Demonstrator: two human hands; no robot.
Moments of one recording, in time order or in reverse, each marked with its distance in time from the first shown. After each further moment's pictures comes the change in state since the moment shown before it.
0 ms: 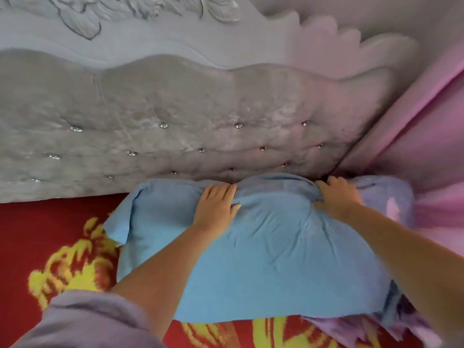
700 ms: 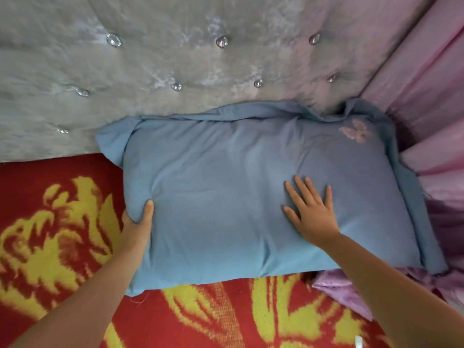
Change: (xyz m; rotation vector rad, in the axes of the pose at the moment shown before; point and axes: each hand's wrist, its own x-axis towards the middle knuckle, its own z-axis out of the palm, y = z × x) left_hand -0.119 -0.101 0.137 -0.888 0.314 -0.945; right_hand -0.056 -0.080 0.188 0.283 0.204 -0.079
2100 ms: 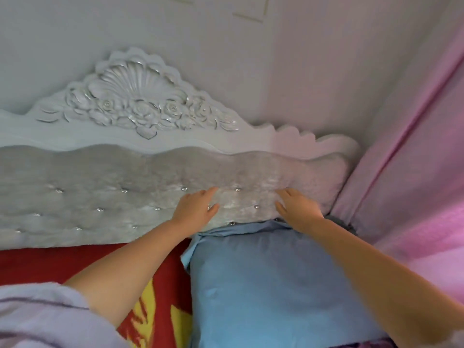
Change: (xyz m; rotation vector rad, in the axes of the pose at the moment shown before) left_hand -0.052 0.352 -0.118 0.705 -0.198 1.009; right_hand 0.052 -0.070 -0.373 0.097 0.092 -0.082
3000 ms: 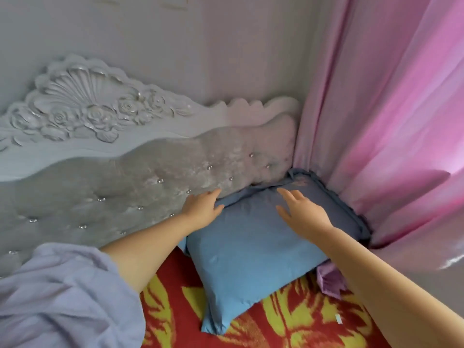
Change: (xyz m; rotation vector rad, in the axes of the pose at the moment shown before) left_hand -0.059 0.052 0.012 0.090 -0.263 0.243; right_hand -0.189 -0.025 0.022 0.093 0.078 0.326
